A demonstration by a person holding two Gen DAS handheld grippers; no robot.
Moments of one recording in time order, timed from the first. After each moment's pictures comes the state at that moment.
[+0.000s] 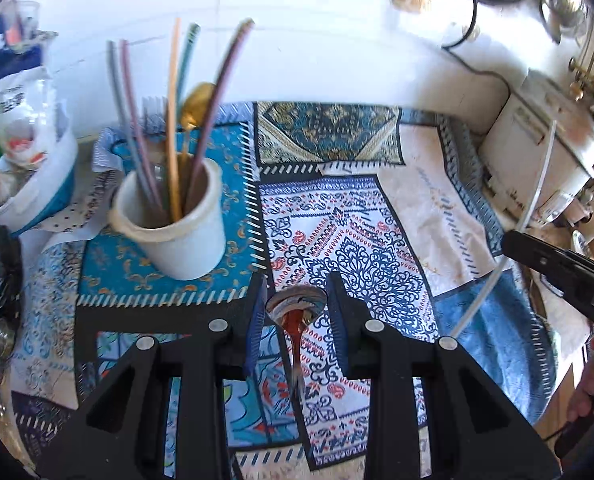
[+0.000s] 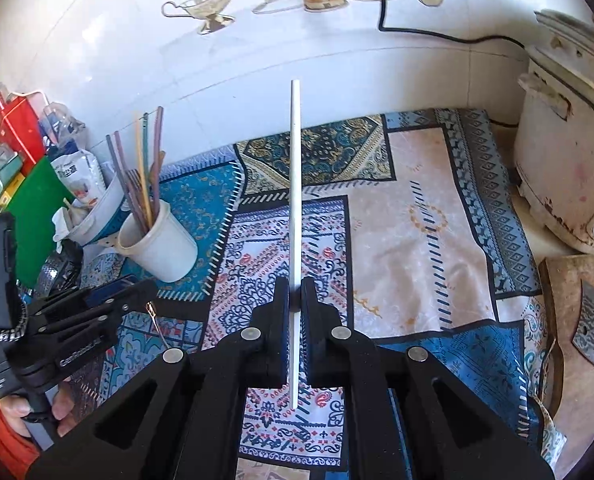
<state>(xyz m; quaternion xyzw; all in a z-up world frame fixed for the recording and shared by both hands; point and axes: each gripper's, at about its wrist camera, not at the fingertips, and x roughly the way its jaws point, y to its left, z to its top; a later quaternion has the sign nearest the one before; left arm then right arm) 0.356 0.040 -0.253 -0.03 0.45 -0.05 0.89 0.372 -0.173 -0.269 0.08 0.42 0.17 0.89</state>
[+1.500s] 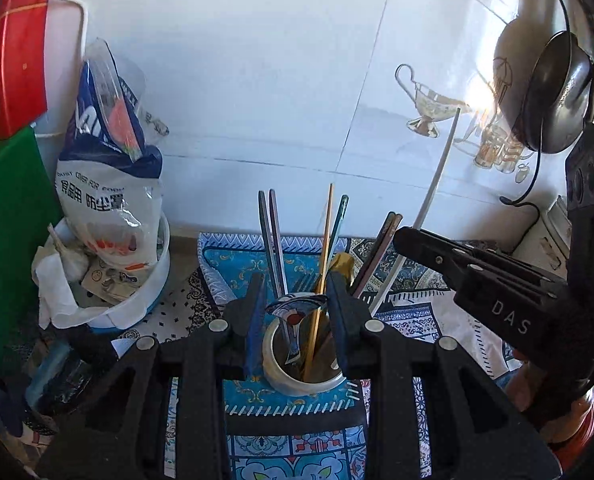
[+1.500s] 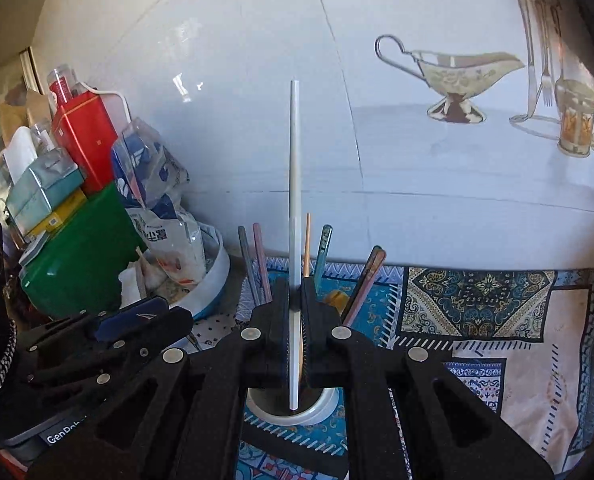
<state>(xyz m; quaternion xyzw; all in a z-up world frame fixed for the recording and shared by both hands) 0.404 0.174 -0.173 -0.09 0.35 0.00 0.93 0.462 0.010 -0.203 0.03 0.33 0.31 0.89</state>
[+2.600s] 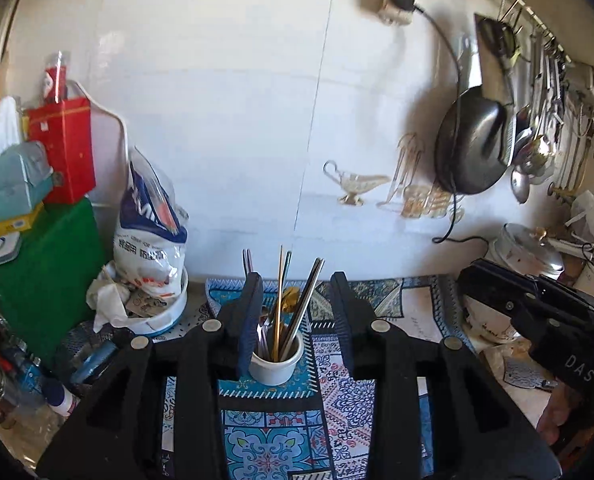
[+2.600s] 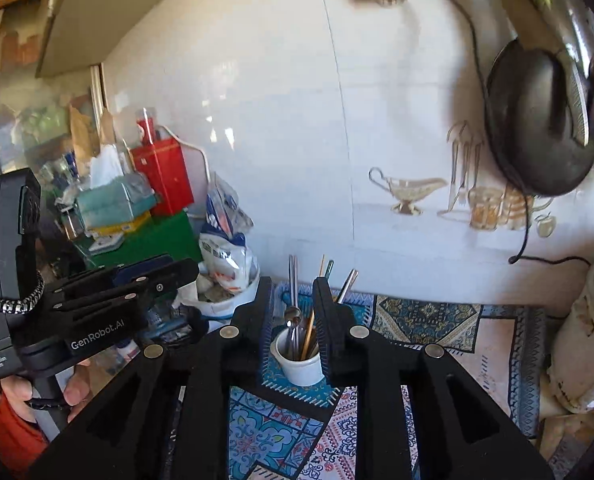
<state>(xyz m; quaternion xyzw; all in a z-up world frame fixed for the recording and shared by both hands) 0.244 0.114 -0.054 -0.06 0.22 0.01 0.97 0.285 -0.087 -0.083 0.00 0.20 0.32 0.93</state>
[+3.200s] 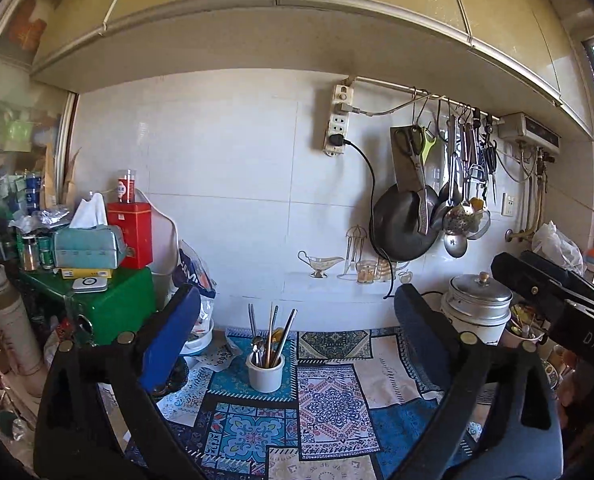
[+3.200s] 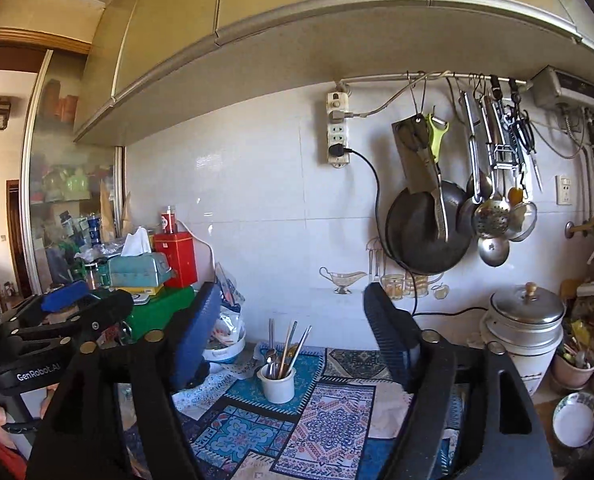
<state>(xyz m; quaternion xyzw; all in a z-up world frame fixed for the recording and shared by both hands) 0.004 0.018 0.015 -0.03 0.05 0.06 1.00 0.080 -0.192 -0.025 0.02 0.03 0.24 0.97</state>
